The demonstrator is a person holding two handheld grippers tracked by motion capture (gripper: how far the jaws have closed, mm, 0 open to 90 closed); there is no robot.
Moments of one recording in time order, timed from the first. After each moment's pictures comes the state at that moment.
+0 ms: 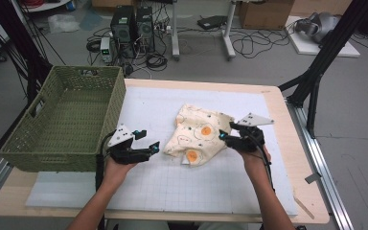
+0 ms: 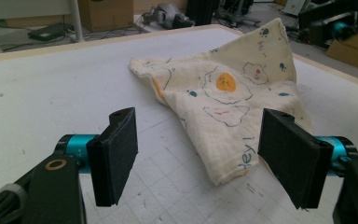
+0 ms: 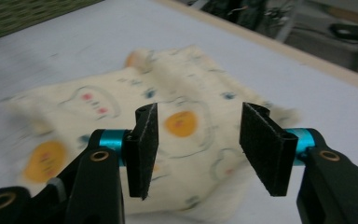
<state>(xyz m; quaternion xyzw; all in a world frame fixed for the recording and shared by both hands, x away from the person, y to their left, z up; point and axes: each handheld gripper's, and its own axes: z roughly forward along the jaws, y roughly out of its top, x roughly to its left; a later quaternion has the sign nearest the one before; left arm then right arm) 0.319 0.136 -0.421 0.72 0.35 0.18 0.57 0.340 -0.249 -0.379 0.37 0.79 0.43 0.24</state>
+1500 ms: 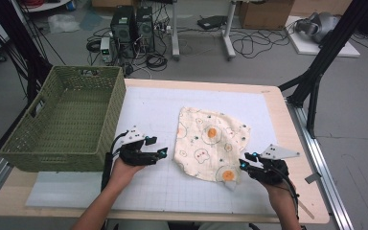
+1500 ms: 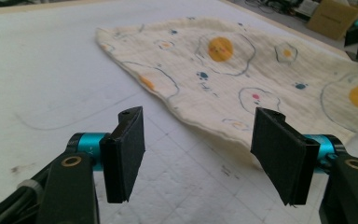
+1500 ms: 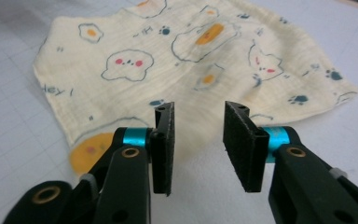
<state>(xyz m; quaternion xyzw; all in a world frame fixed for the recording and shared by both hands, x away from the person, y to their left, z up) 0.325 0.108 -0.432 0.77 0.33 0.12 0.53 0.268 -0.313 -0.409 0.37 0.80 0.42 0.20</state>
